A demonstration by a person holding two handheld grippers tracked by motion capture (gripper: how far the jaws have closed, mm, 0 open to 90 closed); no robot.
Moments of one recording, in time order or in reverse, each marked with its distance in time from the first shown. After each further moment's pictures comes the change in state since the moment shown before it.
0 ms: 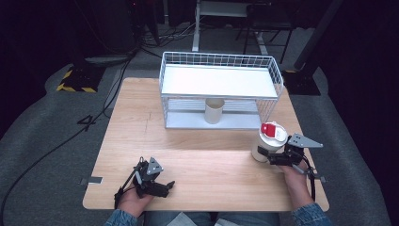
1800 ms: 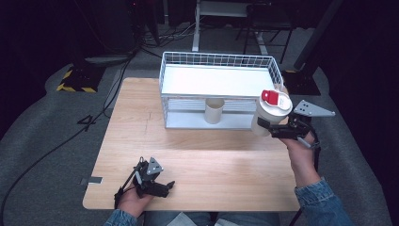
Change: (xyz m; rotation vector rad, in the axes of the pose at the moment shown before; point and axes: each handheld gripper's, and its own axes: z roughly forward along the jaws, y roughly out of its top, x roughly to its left) left arm 0.000 0.000 0.000 0.000 0.000 0.000; right arm 0.015 0.129 0.002 -0.046 0.002 -0.037
